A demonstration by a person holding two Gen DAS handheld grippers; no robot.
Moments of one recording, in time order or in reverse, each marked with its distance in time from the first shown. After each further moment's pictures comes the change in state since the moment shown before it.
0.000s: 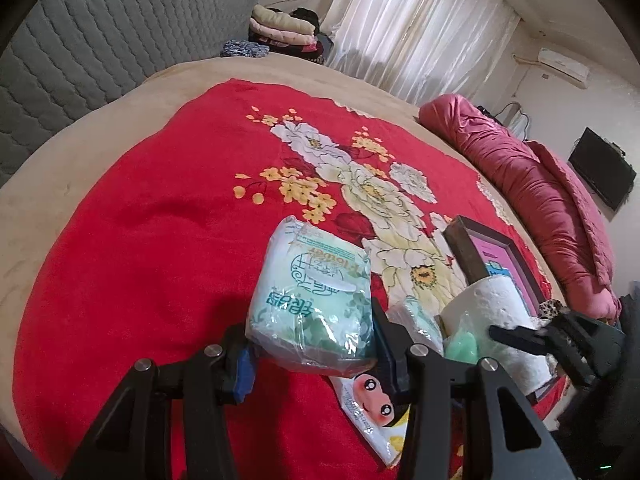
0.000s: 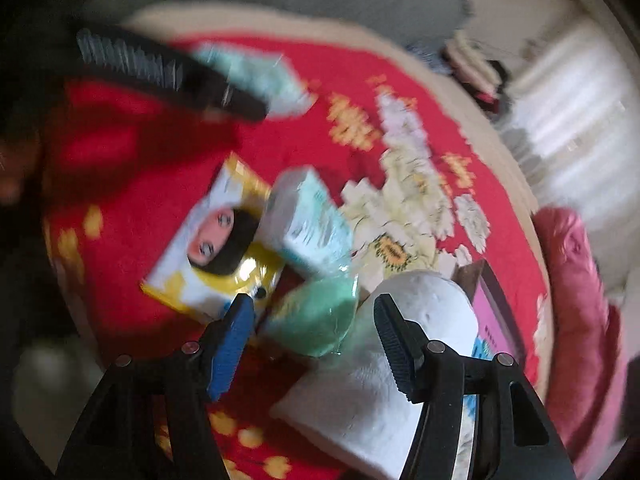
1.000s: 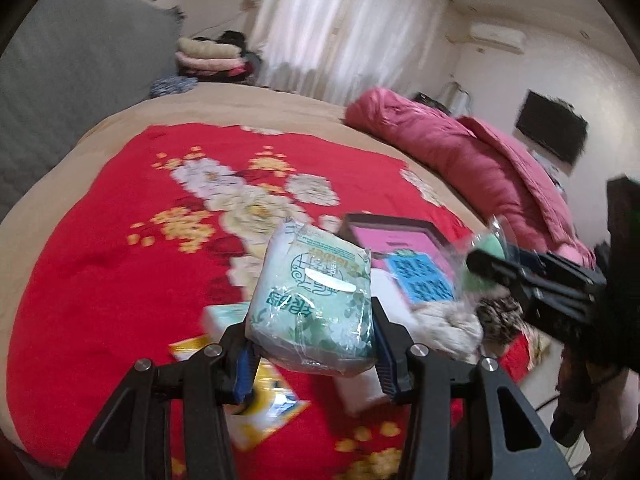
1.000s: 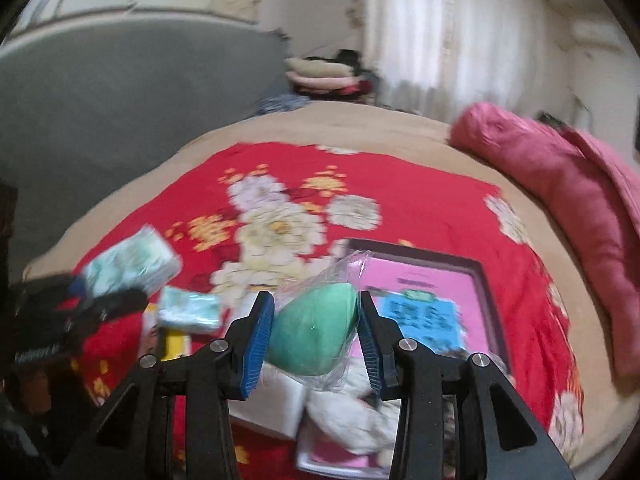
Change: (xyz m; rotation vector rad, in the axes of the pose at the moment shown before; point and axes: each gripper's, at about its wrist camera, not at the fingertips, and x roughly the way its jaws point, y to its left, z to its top) left arm -0.039 -0.136 -0.010 0.218 -0.032 -0.117; right arm -0.102 -0.155 -0.111 0.786 -0.308 -0.021
